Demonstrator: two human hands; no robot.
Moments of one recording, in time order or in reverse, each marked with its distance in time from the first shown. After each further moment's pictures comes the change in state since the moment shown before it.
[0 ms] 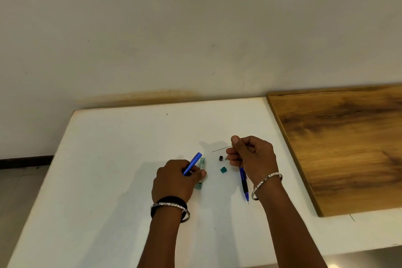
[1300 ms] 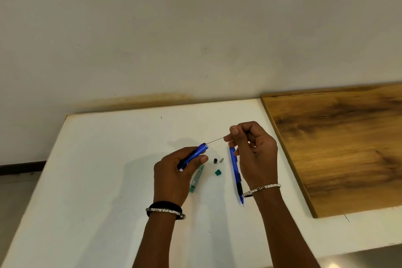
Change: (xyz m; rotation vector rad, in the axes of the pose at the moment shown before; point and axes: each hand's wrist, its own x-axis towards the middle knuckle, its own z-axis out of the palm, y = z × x) left_hand -0.002 0.016 0.000 -0.363 0.071 0.246; right_hand -0.013 -0.025 0.001 -0.062 0.081 -0.506
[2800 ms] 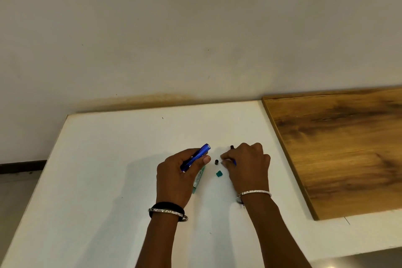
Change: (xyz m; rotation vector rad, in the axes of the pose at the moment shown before) left_hand -0.001 0.000 0.001 -0.003 -0.029 0.011; right_hand -0.008 0.037 0.008 -1.087 -0.284 0.050
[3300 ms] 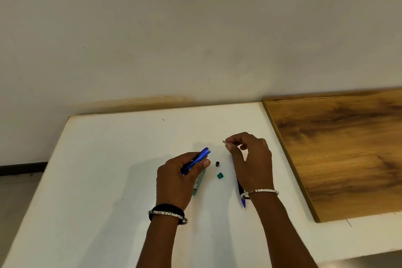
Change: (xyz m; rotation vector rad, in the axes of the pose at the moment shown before) left_hand 0.001 -0.003 -0.001 0.048 -0.002 -0.035; right_hand 0.002 -0.002 -0.016 0.561 0.220 -0.043
